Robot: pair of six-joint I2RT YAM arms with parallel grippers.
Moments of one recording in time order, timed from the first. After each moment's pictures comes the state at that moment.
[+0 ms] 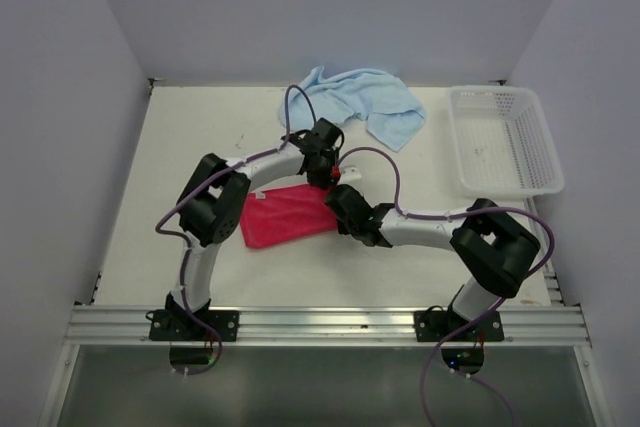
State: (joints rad) left arm -0.65 2.10 1.54 -0.48 0.01 -0.59; right arm 0.91 1.65 0.83 -0.09 0.46 0.53
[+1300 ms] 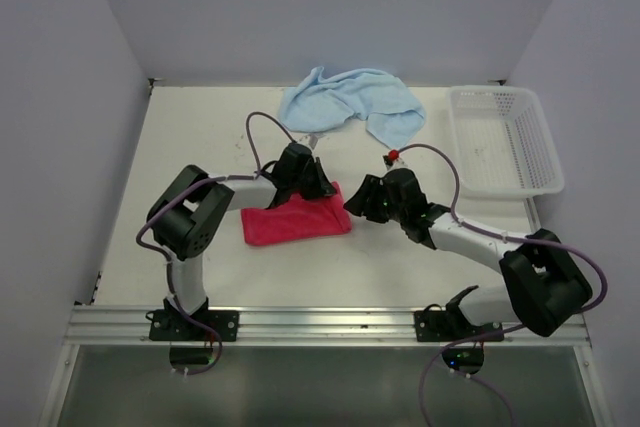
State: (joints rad) left arm -0.61 1.92 1.03 0.19 0.18 -0.78; right arm 0.60 1.33 0.60 0.11 -0.05 0.79
